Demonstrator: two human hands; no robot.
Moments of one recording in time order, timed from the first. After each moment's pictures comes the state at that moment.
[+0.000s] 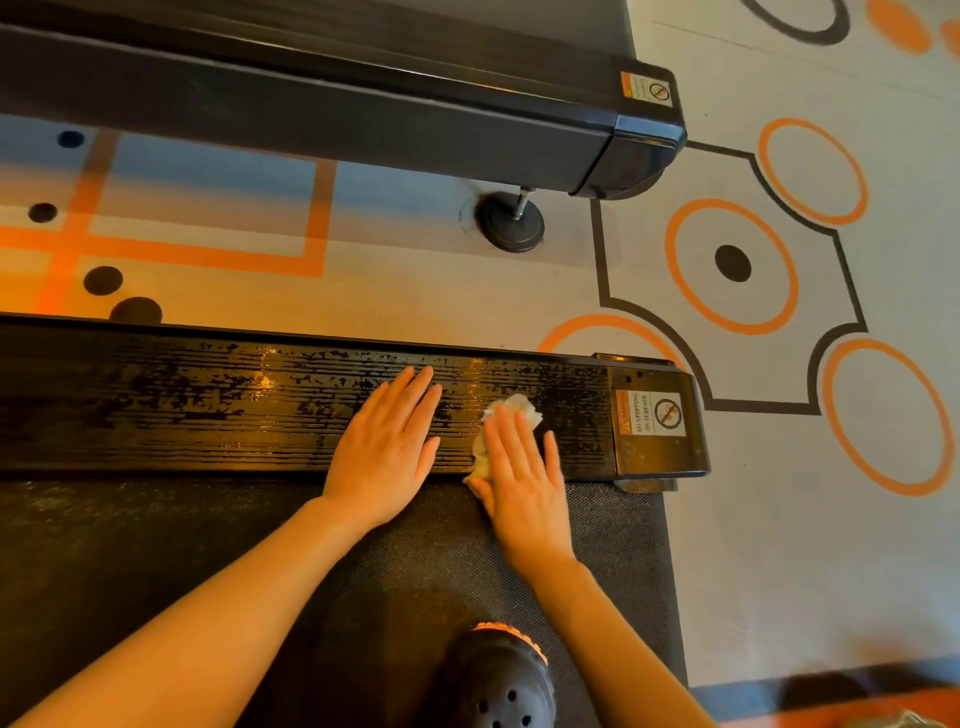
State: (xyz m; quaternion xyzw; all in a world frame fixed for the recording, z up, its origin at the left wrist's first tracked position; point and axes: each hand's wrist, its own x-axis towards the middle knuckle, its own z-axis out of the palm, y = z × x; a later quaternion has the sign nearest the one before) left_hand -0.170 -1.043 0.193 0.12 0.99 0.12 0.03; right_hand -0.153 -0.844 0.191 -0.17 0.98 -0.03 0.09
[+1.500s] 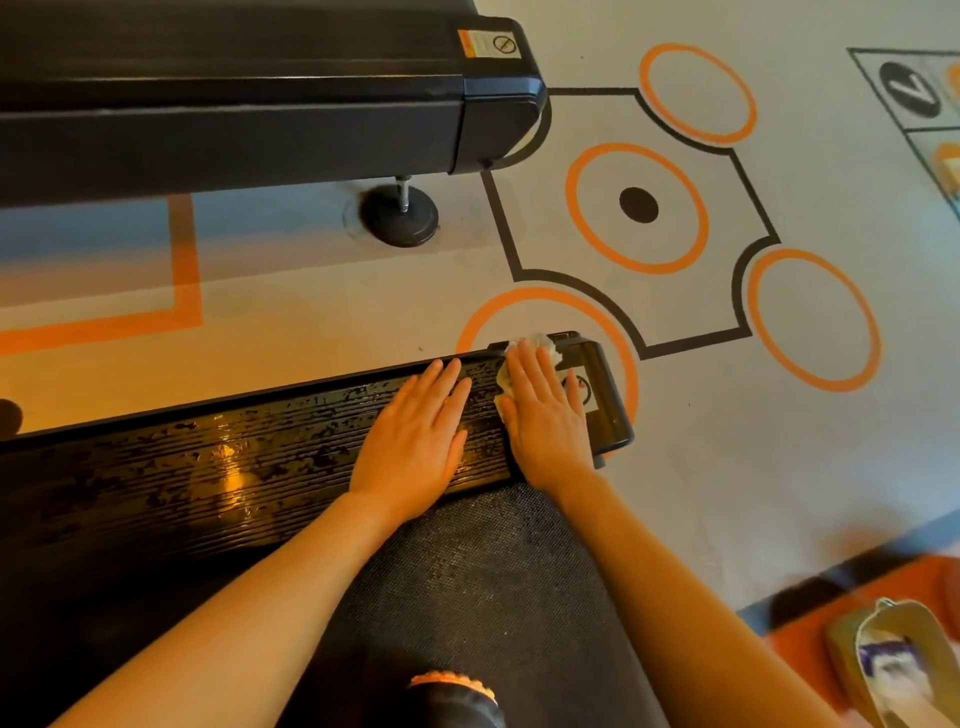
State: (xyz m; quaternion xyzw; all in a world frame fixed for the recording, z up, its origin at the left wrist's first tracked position) left_hand -0.233 -0.925 0.193 0.25 0.96 0.11 0.04; right_hand -0.235 -0.743 0.210 -0.02 0.99 -0.11 0.13
